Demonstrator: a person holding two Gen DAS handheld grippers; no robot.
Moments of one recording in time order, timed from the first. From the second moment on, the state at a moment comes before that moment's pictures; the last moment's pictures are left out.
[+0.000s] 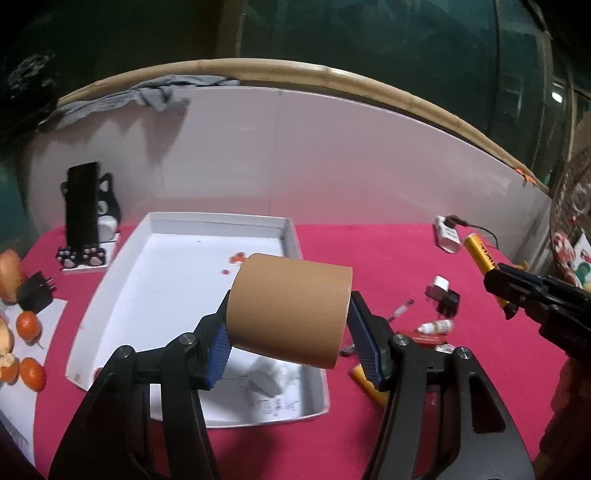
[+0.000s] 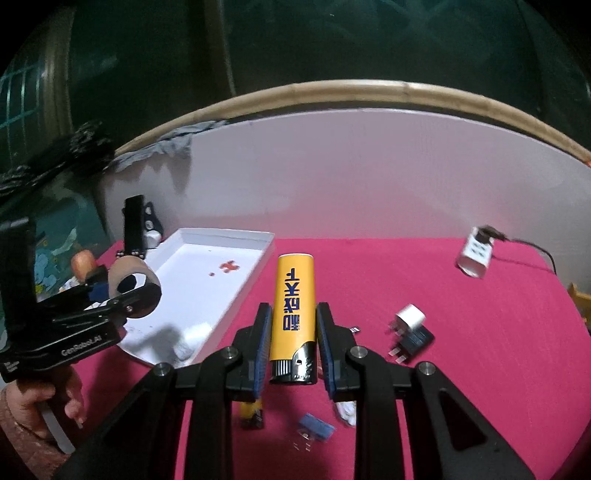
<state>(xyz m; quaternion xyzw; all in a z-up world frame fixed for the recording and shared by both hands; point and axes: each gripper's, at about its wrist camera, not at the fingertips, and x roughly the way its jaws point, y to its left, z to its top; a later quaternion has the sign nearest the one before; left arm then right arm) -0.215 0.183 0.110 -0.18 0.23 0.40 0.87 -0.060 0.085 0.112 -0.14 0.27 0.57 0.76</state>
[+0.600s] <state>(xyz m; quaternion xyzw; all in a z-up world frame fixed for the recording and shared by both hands) -0.299 0.251 0.087 -0.23 0.22 0.50 0.81 -0.130 0.171 0.104 -0.20 0.27 0.63 0.70</state>
